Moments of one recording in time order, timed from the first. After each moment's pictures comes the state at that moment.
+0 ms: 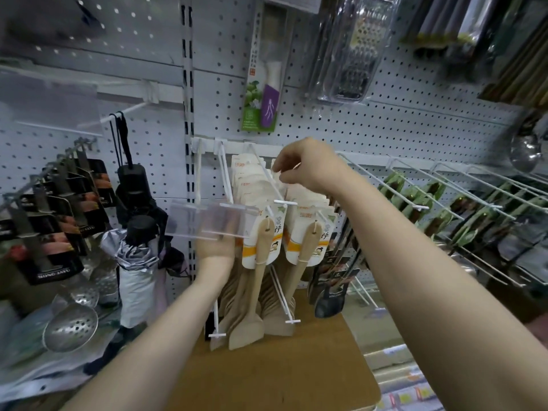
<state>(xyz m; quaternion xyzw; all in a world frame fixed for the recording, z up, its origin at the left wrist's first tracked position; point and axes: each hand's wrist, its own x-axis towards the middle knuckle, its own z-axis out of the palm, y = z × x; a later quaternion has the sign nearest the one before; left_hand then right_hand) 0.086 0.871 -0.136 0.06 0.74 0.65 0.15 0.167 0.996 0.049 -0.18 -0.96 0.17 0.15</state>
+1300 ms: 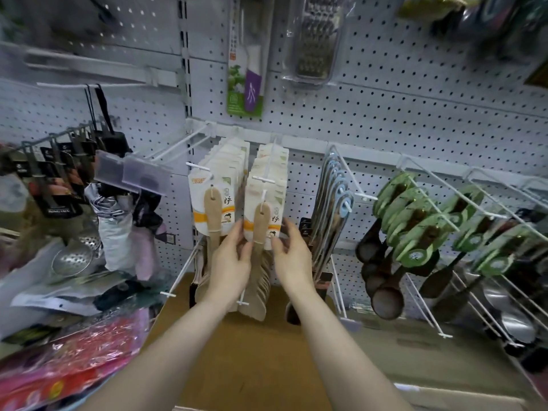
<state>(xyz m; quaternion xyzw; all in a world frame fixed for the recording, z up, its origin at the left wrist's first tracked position) 0.210 0.958 -0.175 0.18 0.78 0.59 -0.08 0.255 1.066 -0.148 -0.19 -0.82 0.48 0.24</state>
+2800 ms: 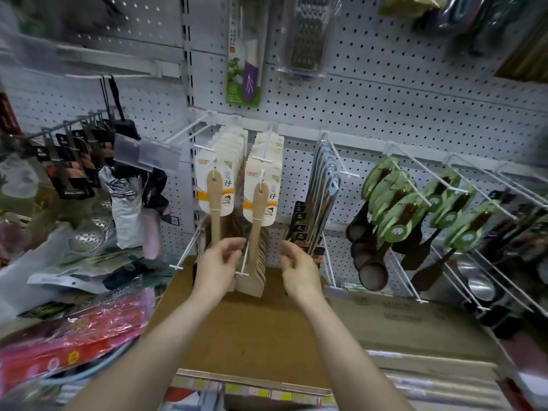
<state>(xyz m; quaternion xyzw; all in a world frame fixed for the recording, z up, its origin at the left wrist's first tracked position) 0.259 0.914 -0.186 0.16 0.80 0.57 -0.02 0.331 1.060 -0.172 -0.24 -0.84 0.47 0.14</state>
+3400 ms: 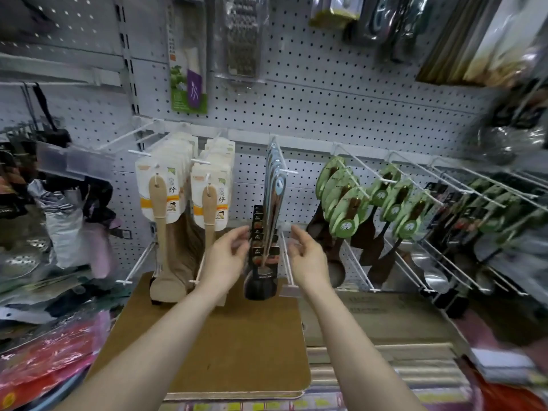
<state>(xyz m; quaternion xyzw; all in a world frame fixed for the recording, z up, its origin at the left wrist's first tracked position) 0.287 1.004 -0.160 0.25 0.78 0.57 0.00 0.382 1.136 -0.132 -0.27 -0.81 0.47 0.23</state>
